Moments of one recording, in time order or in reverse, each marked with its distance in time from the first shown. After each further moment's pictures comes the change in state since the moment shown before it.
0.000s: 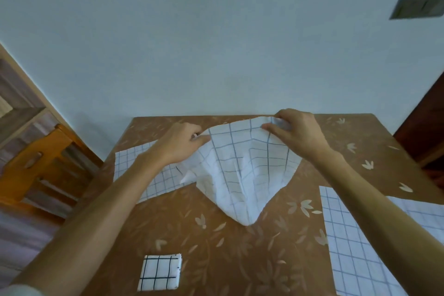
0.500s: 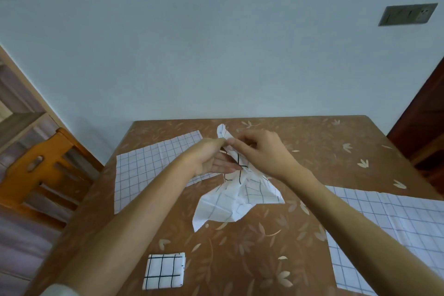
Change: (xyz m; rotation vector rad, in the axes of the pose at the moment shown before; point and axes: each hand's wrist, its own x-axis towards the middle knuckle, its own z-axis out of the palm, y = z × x) left_hand -0.025 0.056 0.018 -1.087 -0.354 -0.519; right_hand -0.038 -0.092 0.021 0.296 -0.203 0.064
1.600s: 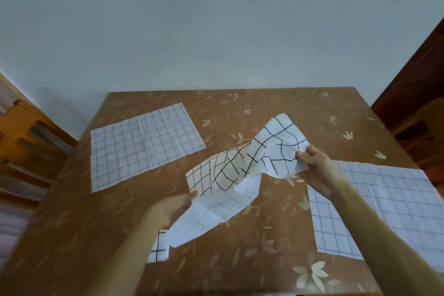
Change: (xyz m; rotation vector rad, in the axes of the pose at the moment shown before) left_hand 0.069 -0.230 -0.059 -0.070 0.012 -0.514; right_hand -0.089 0.173 -0.019 1.180 0.084 0.592
